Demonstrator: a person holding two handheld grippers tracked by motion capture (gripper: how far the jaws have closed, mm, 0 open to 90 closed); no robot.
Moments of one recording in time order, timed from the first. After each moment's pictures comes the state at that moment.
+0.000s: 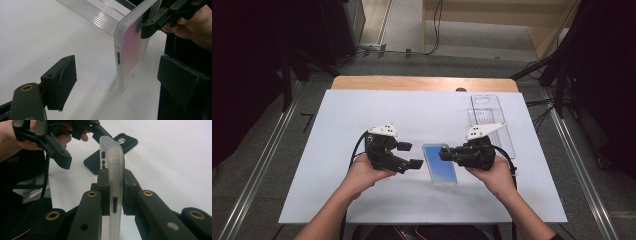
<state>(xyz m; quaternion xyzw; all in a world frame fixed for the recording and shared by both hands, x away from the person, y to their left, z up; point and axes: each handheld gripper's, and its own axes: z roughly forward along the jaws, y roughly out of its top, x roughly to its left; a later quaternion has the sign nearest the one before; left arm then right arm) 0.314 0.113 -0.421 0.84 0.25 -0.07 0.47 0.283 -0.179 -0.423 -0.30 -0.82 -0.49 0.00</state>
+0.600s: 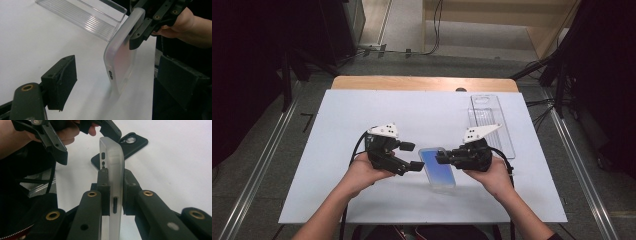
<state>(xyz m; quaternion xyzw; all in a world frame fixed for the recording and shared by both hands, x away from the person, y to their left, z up) 0.311 0.110 -0.414 0.85 0.21 -0.08 0.48 0.283 -0.173 -0.427 -0.26 -0.83 -0.49 0.02</state>
